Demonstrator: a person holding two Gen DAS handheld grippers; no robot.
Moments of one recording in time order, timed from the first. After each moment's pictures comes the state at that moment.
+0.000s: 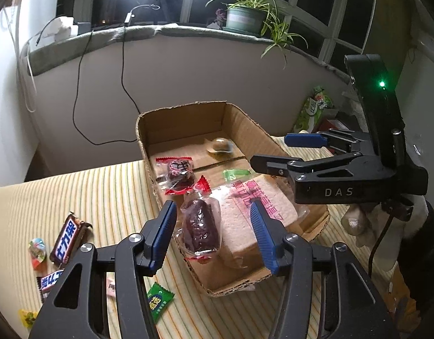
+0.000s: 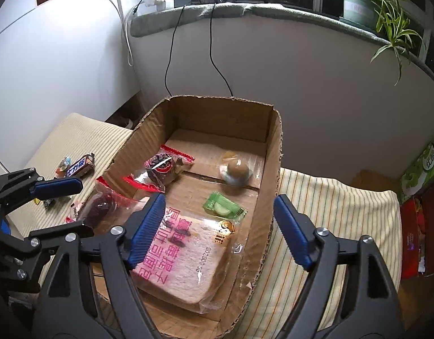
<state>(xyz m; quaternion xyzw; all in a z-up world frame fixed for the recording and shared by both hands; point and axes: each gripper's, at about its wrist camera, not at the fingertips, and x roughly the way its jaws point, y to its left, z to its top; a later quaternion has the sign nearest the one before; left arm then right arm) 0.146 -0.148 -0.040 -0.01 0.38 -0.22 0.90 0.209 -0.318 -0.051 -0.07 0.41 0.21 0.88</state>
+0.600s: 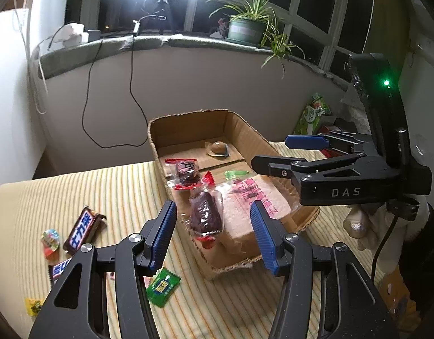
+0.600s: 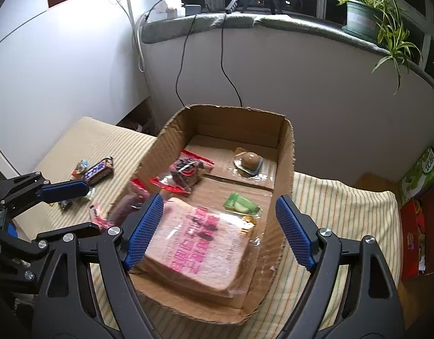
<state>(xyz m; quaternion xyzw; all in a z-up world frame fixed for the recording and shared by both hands) 0.120 -0.131 -0.026 -0.02 0.36 -0.21 0.91 0.183 -0.303 -0.030 -0.07 0.40 0.22 0.89</state>
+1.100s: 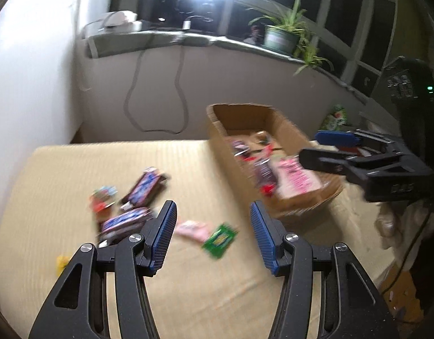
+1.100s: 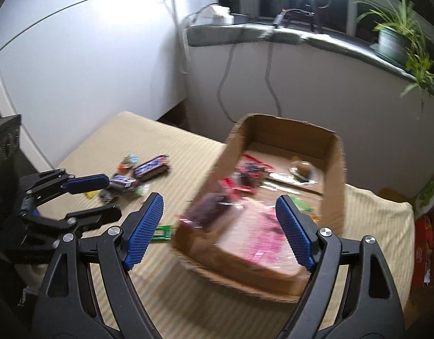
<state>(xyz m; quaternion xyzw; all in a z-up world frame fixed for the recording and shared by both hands) 0.071 -0.042 -0.039 -0.05 0.37 -0.14 0.92 0.131 -0.244 -0.009 -0.09 0.38 0.29 0.87</state>
